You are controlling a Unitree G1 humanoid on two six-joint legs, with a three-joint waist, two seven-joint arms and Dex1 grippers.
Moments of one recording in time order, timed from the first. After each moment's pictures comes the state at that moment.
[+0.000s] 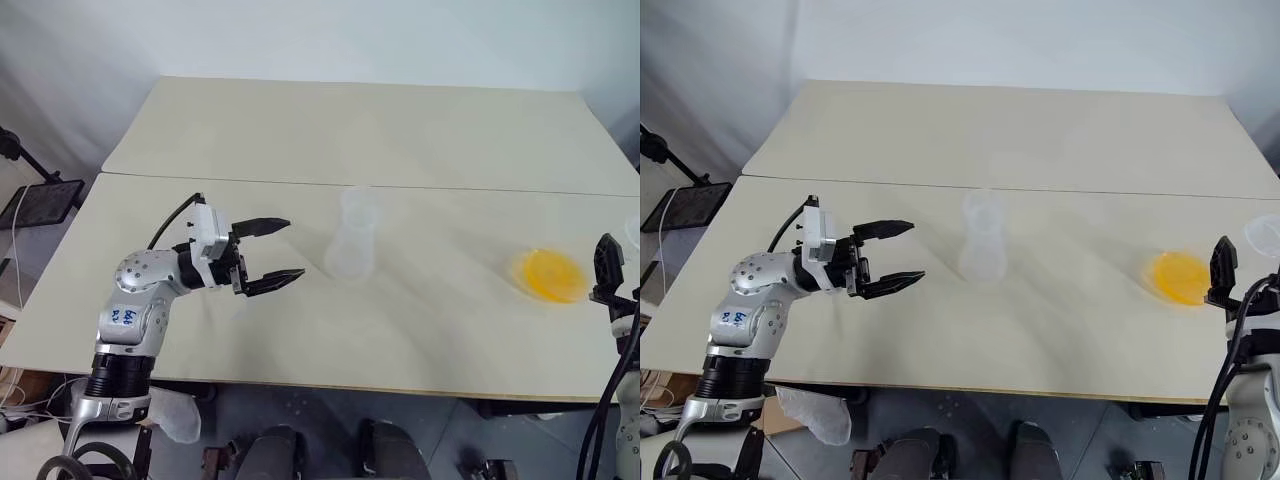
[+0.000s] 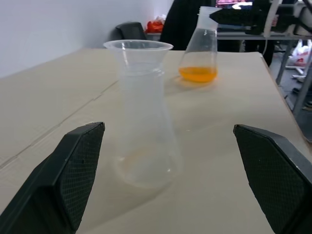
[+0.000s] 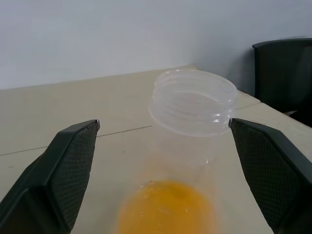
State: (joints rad) left arm -0.47 0.51 0.06 0.01 -0.47 0.17 -1.10; right arm 0.08 -0.38 -0.69 -0.43 0.63 0.31 0.08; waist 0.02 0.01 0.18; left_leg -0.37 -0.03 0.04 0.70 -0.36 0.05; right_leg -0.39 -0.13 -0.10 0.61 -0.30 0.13
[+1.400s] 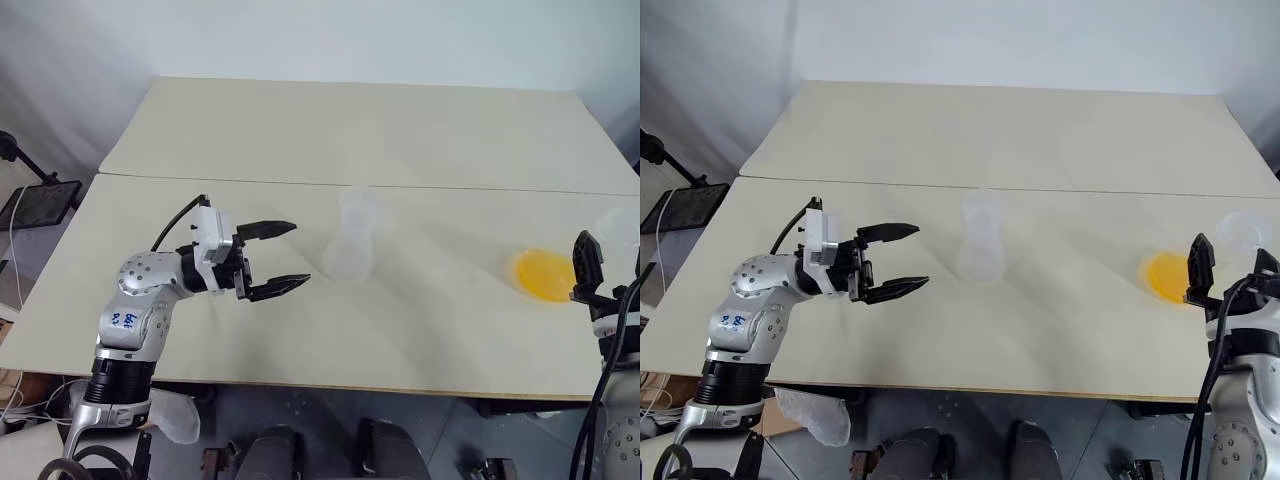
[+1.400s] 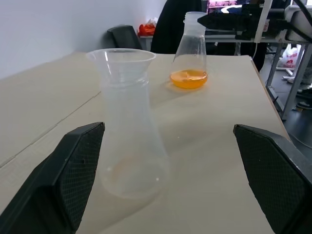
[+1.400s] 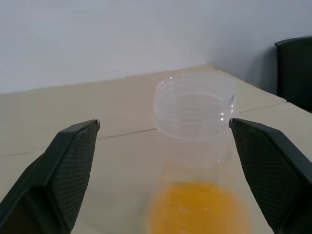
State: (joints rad) left arm -0.44 0.51 0.06 -0.07 -0.49 0.21 -1.08; right arm 0.11 -0.34 -0.64 -0.55 0.68 0.33 0.07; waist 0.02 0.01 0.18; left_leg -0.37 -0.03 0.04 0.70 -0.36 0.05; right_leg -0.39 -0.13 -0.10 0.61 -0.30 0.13
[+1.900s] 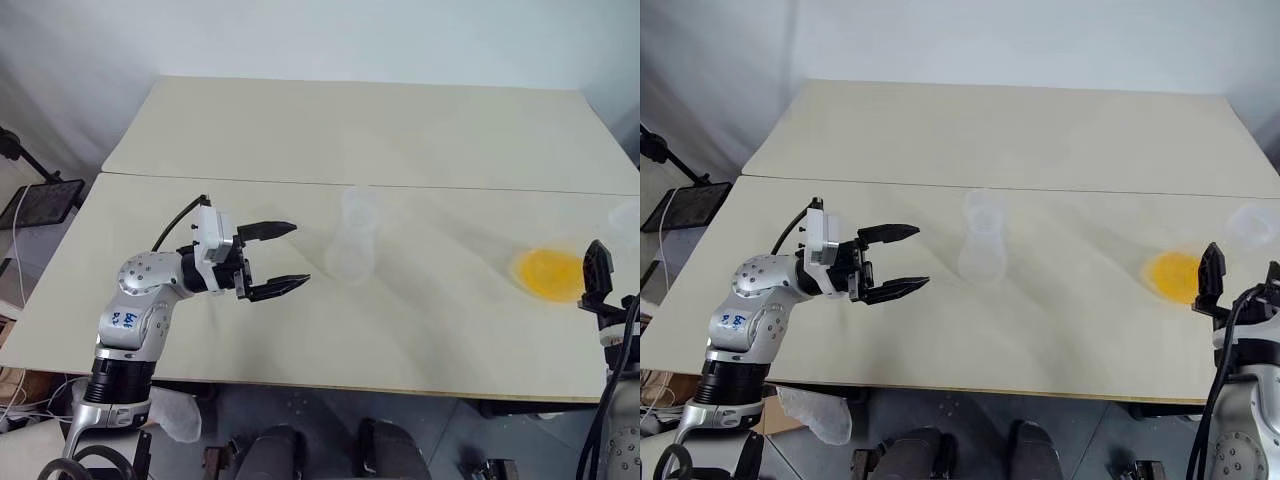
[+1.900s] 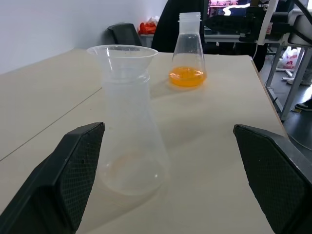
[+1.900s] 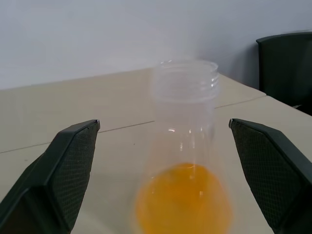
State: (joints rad) left arm -0.44 0.51 0.06 -0.07 -0.49 0.22 -1.08; right arm 0.14 -0.32 -0.65 -0.54 0.63 0.31 0.04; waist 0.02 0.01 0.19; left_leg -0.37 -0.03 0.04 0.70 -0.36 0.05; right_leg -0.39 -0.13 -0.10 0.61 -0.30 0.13
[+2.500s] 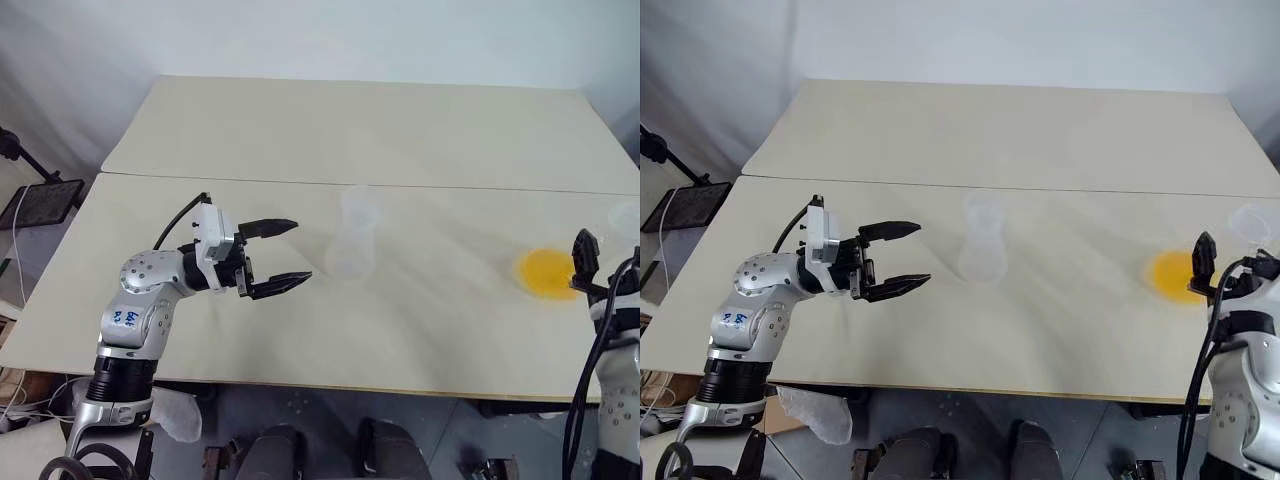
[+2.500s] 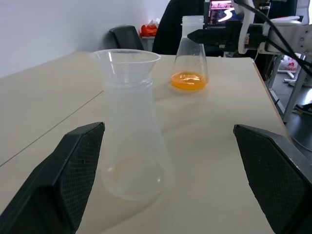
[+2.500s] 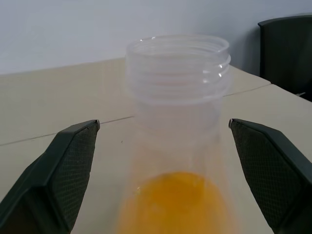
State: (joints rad) left arm -0.45 0.50 0.06 -0.07 -0.49 0.22 -1.07; right arm -0.07 -0.41 -0.62 -0.28 0.57 0.32 0.06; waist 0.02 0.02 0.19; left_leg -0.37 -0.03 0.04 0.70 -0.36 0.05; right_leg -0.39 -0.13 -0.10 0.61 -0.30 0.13
